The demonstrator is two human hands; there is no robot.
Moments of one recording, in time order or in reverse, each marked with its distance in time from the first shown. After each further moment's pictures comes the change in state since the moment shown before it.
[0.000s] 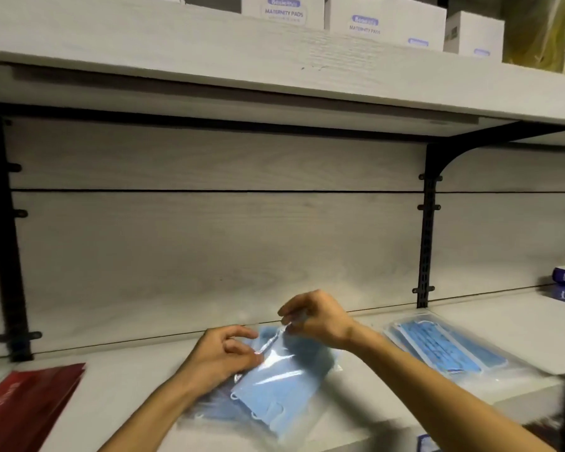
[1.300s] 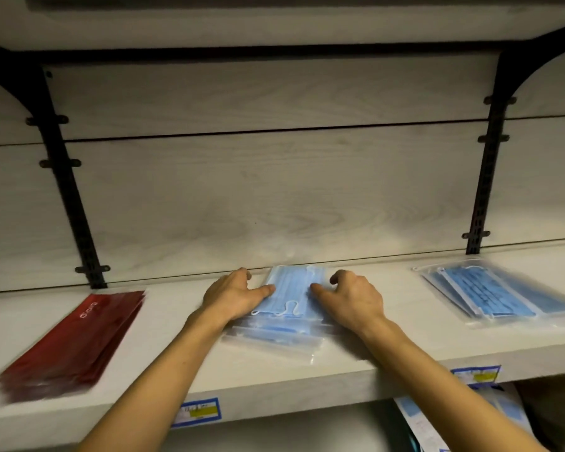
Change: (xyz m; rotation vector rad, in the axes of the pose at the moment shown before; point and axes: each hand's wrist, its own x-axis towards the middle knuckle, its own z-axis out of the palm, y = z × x) left_hand 0.010 -0.012 -0.017 0.856 0.296 -0.274; right_hand -0.039 0.001 0.061 -0.258 0.191 0.433
